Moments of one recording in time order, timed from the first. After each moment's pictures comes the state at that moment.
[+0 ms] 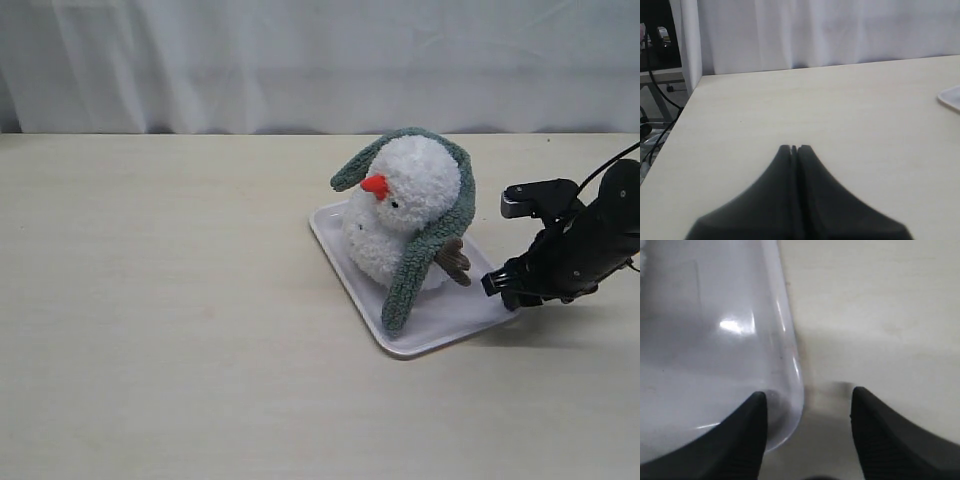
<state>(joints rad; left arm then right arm) -0.03 0.00 0.00 -0.04 0.32 0.11 0.02 1.91 -0.97 0.08 0.40 -0.23</state>
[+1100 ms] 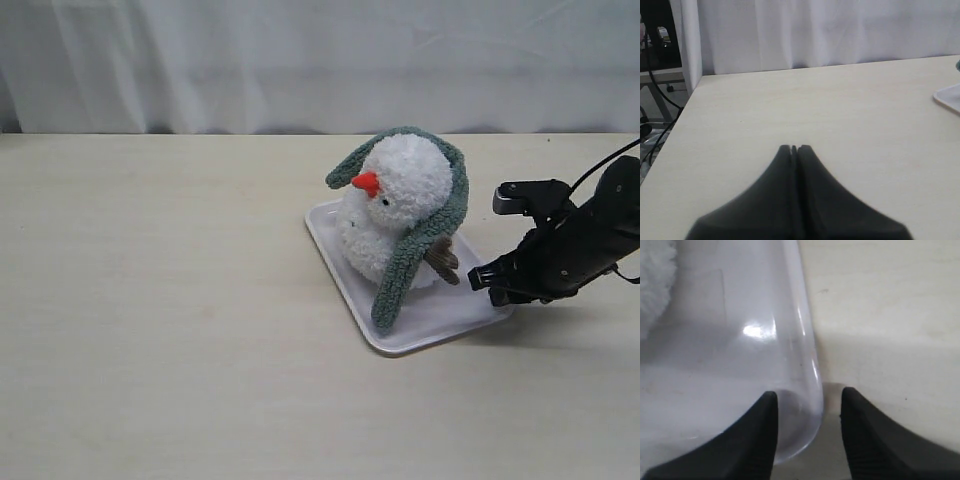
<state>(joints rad) -0.03 0.00 0.00 -0.04 0.32 0.11 0.04 1.91 -0.96 0.28 0.40 -0.34</state>
